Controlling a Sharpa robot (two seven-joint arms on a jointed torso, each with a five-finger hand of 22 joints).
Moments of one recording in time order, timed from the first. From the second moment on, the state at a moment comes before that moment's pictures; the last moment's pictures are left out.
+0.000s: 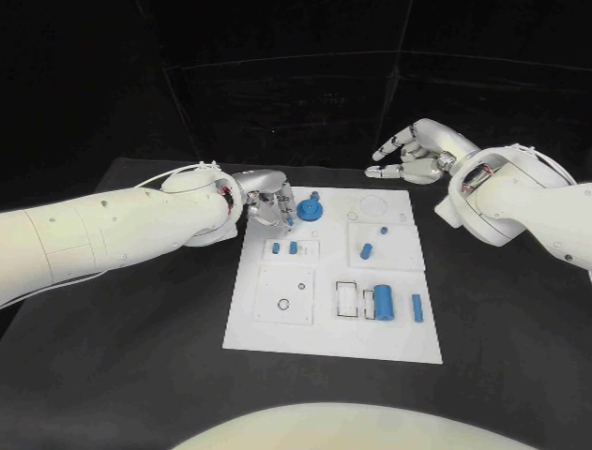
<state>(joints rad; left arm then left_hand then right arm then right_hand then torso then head) 1.28 -0.70 -0.14 1.30 -1.28 -0.14 0.03 1.43 -0.09 0.42 -0.04 0.05 1.09 0.14 0.16 0.11 1.17 0.07 0.19 0.07 1.47 -0.01 1.34 1.07 0.14 1.34 0.10 1.06 1.09 1.33 -0.76 -0.06 1.45 -1.16 -0.41 -0.09 1.36 0.03 -0.20 0.19 0.33 0.93 0.16 0.14 0.07 1.46 0.07 1.39 1.31 1.46 0.00 1.46 1.31 0.04 1.44 0.11 1.48 1.31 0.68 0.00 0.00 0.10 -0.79</state>
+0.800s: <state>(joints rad) 1.27 -0.66 -0.14 1.24 -1.31 -0.09 -0.01 1.42 -0.10 0.42 -0.04 0.05 1.09 0.14 0.16 0.11 1.18 0.07 0.18 0.07 1.47 -0.01 1.34 1.07 0.14 1.34 0.10 1.06 1.08 1.33 -0.76 -0.06 1.45 -1.16 -0.41 -0.09 1.36 0.03 -0.20 0.19 0.33 0.93 0.16 0.14 0.07 1.46 0.07 1.39 1.31 1.46 0.00 1.46 1.31 0.04 1.44 0.11 1.48 1.31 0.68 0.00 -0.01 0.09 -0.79</state>
